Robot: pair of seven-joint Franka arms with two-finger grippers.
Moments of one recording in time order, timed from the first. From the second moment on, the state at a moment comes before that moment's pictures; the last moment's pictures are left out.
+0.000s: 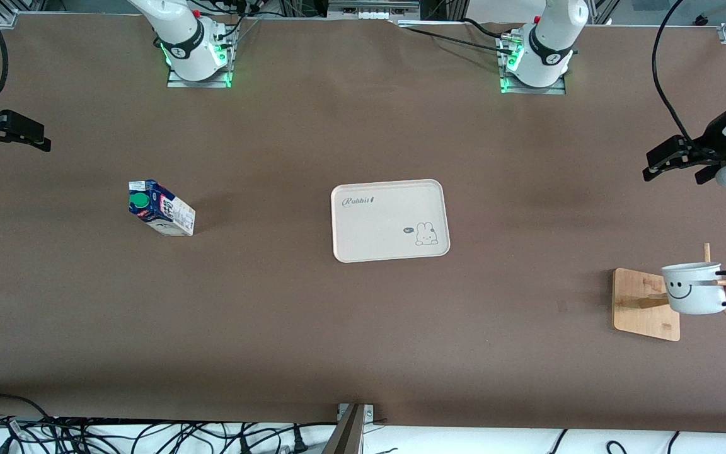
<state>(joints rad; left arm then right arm) 0.09 -0.03 -0.04 -1.75 -0.05 1.77 0.08 0.01 0.07 -0.09 -1.52 -0.02 1.46 -0.16</state>
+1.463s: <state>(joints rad) 0.09 -0.02 -0.04 -1.75 -0.05 1.77 0.08 0.10 0.33 -0.07 -1.57 0.02 1.64 -0.15</state>
